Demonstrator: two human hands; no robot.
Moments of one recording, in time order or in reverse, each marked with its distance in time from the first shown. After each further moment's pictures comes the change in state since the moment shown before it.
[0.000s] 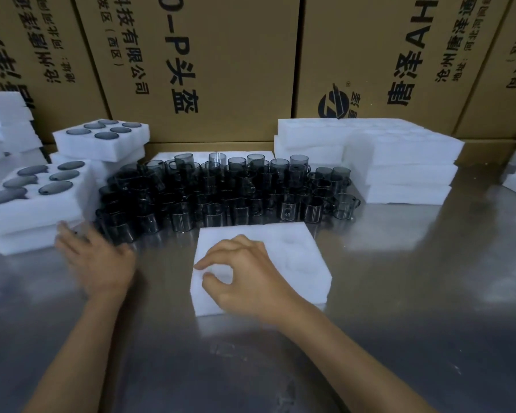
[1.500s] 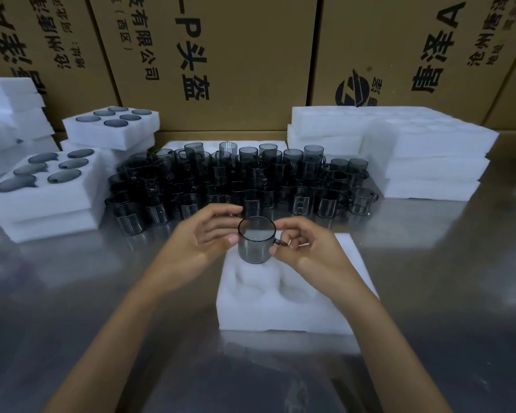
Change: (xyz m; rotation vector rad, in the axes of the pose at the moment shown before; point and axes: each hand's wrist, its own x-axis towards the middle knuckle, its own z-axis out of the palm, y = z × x) left_hand -0.064 0.093 -0.036 -0.929 -0.894 0.450; right_hand -0.012 0.050 -0.043 0.591 0.210 0.386
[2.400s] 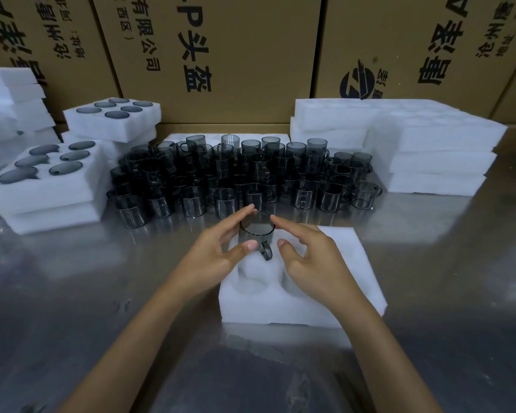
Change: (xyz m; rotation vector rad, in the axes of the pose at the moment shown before) left_hand -0.005 -0.012 0.027 0.044 -0.008 -0.125; right_hand -0.010 0.009 0.006 -0.369 0.020 -0.054
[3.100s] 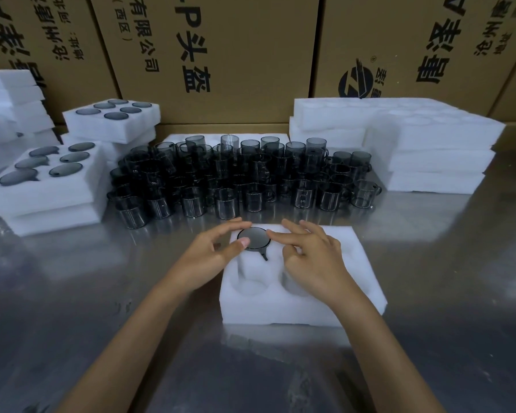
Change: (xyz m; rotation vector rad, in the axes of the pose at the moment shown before) left_hand 0.007 -0.011 -0.010 0.100 0.040 -0.118; right_hand 0.005 0.000 0.003 -0.261 -0.069 0.047
